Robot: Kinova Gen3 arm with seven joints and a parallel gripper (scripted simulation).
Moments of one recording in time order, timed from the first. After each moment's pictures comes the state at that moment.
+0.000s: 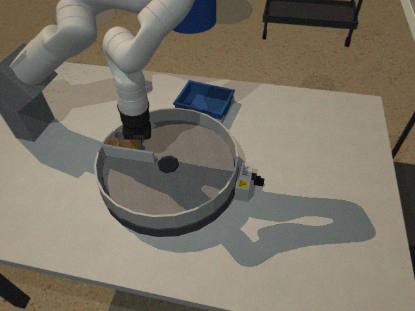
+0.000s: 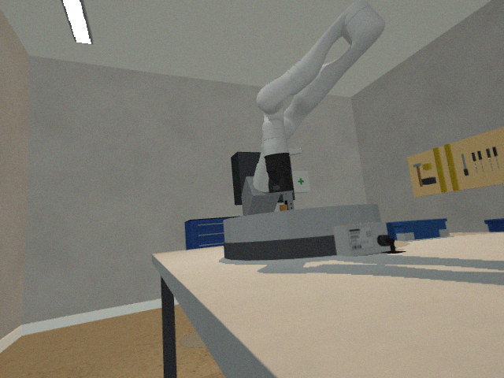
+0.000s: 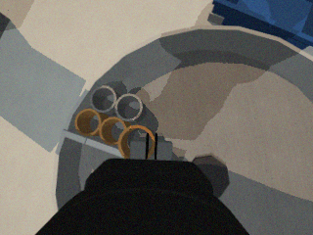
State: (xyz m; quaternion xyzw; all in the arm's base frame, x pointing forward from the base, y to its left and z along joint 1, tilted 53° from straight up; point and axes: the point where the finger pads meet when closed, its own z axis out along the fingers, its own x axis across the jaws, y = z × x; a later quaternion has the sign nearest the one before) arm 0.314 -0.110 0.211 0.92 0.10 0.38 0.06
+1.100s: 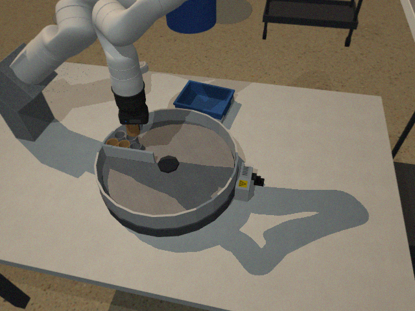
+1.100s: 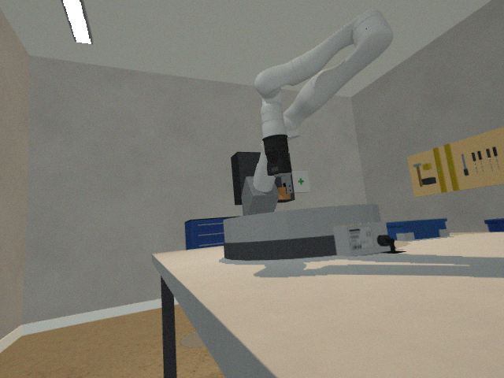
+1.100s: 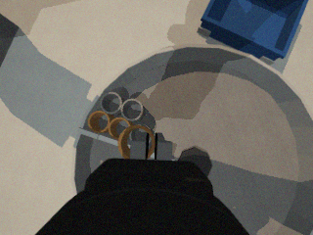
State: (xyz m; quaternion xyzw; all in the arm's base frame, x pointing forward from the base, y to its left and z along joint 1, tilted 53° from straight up) arm 0.272 -0.104 0.248 0.91 0.10 0.40 0.07
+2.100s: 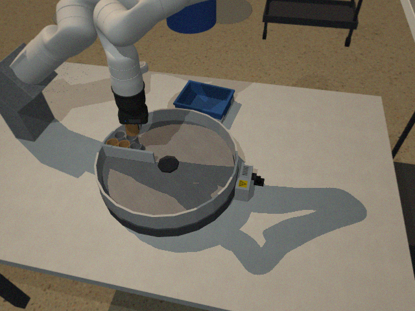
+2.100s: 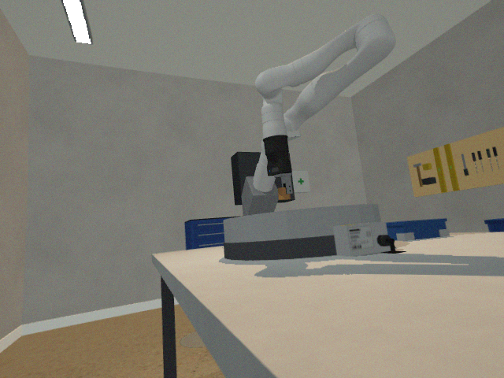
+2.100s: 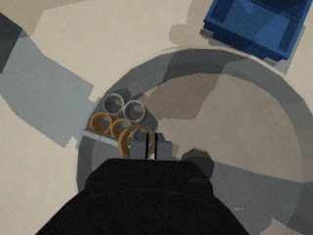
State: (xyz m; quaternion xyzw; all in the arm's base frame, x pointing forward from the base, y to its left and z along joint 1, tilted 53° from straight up) arm 0.271 -0.103 0.245 0.91 0.10 0.40 0.07
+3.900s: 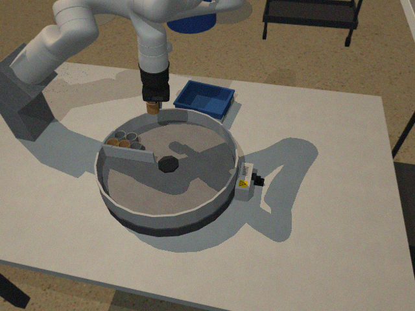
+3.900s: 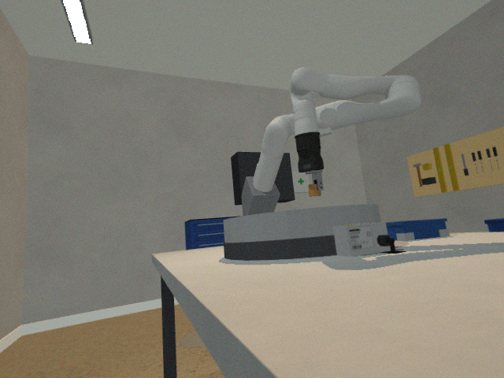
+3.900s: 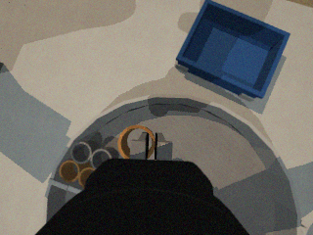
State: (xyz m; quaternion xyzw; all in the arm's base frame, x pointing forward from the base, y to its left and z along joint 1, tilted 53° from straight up) arm 0.299 -0.007 0.267 0.91 0.09 0.39 0.07
